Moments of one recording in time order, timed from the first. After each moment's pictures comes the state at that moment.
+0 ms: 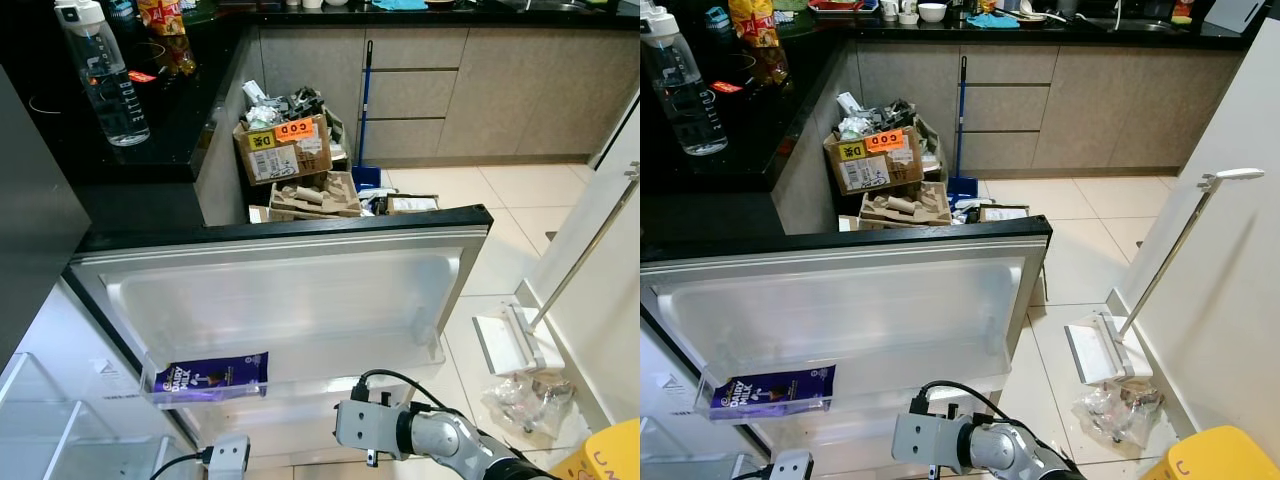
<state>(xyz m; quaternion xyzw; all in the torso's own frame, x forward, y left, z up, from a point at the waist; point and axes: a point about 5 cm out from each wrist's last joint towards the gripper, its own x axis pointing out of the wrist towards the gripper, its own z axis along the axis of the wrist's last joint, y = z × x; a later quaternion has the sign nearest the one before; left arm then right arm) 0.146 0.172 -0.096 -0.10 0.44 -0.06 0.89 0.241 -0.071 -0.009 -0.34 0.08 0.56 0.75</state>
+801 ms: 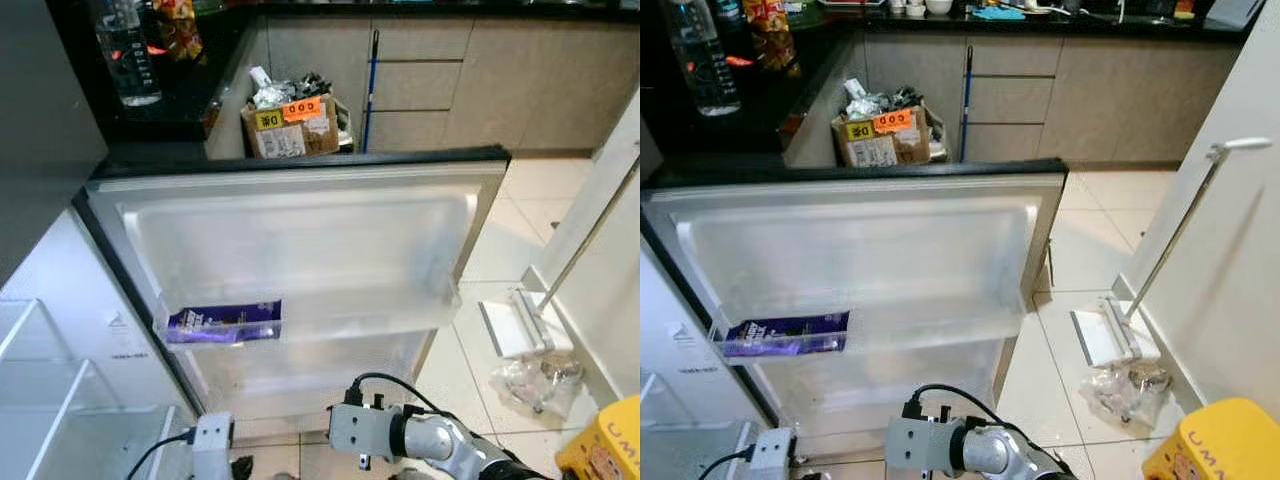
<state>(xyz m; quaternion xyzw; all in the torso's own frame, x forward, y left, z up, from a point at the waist) 0.172 0.193 -0.077 -0.13 0.35 -0.04 0.93 0.238 -0.065 -0.009 -0.34 0.07 0.57 0.75</state>
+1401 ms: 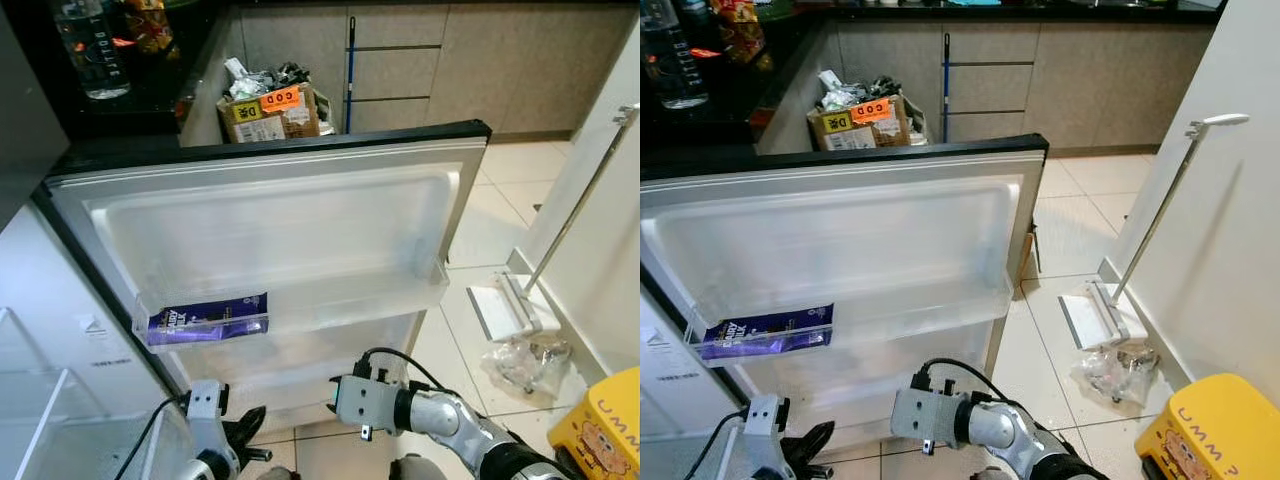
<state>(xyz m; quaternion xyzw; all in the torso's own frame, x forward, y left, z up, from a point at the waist) 0.204 0.192 -0.044 -0.19 0.22 -0.19 0.94 0.266 -0.064 0.027 -0.33 -0.01 0.55 0.77</state>
